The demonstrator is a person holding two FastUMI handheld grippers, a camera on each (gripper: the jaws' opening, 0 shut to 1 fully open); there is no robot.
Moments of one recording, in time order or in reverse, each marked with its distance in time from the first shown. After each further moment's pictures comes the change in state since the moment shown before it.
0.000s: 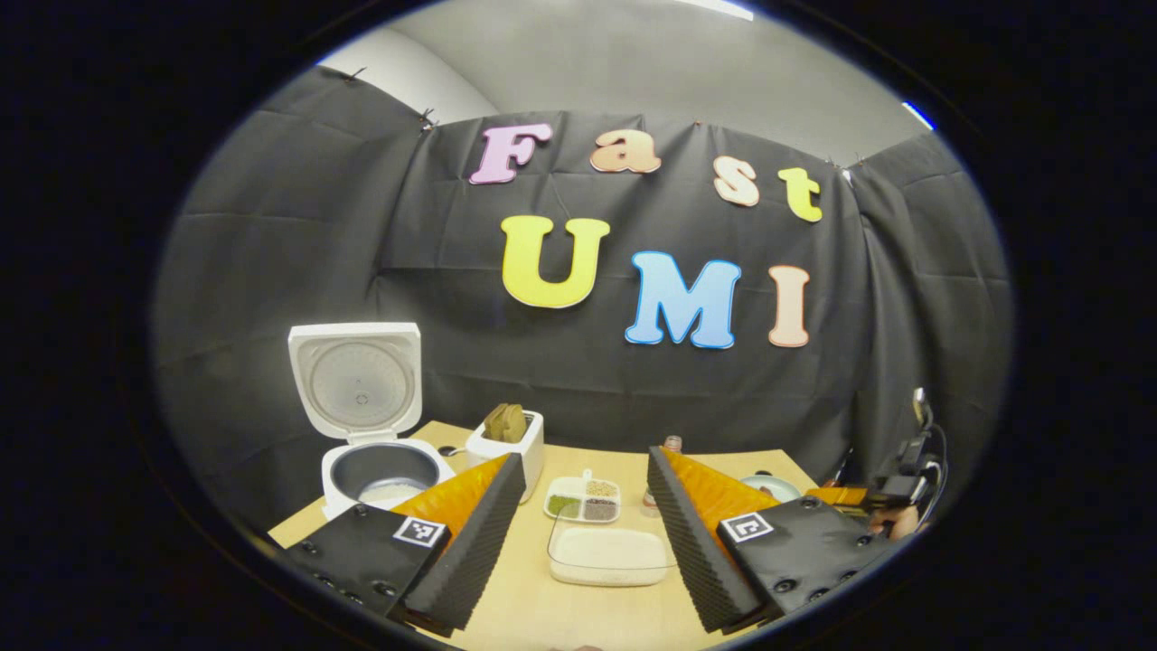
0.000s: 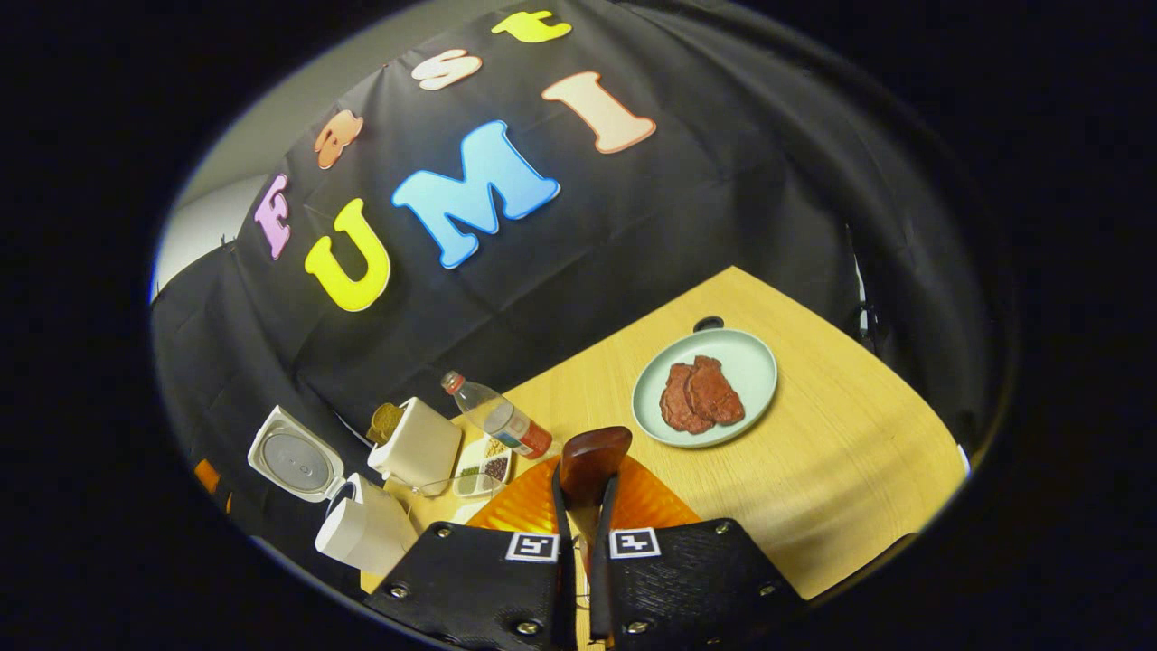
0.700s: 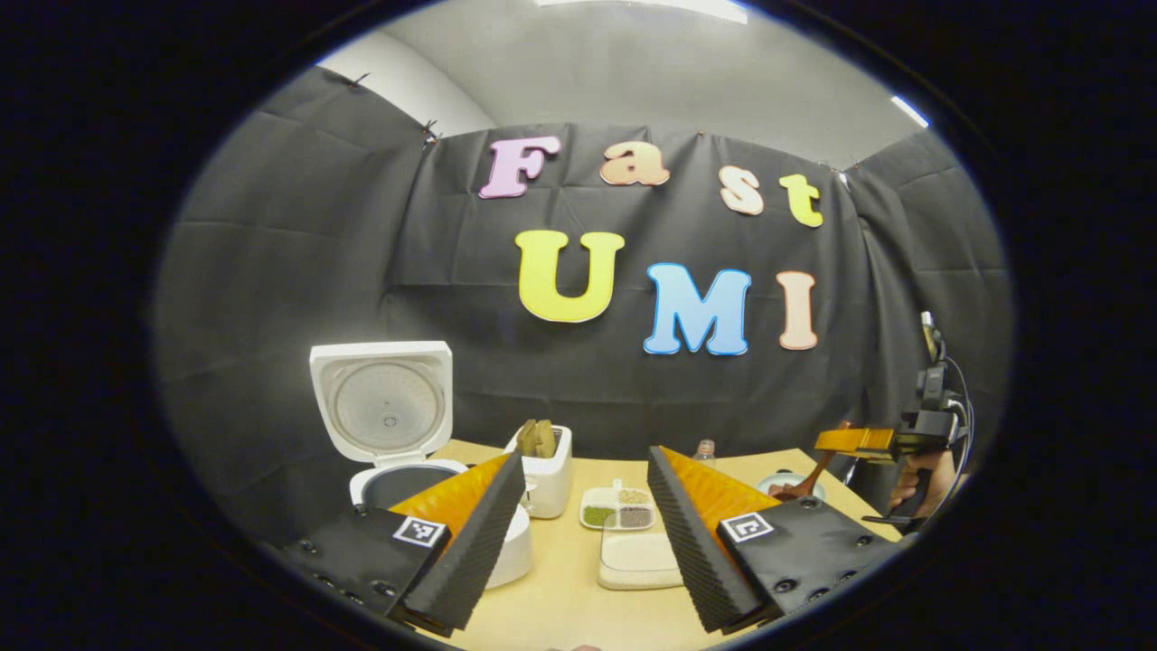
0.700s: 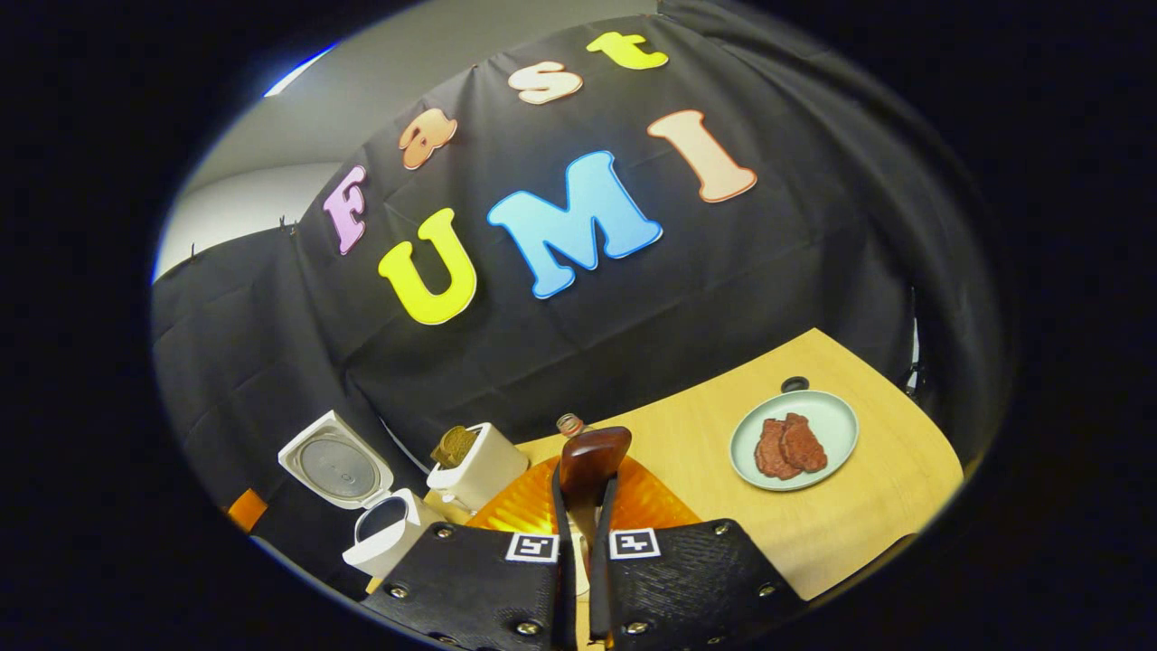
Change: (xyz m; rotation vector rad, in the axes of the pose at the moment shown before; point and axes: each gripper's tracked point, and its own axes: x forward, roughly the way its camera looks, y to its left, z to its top) left arm -0.001 0.075 0.002 0.045 -0.039 -0.011; right arm 0.023 0.135 0.013 -0.101 -0.084 0.136
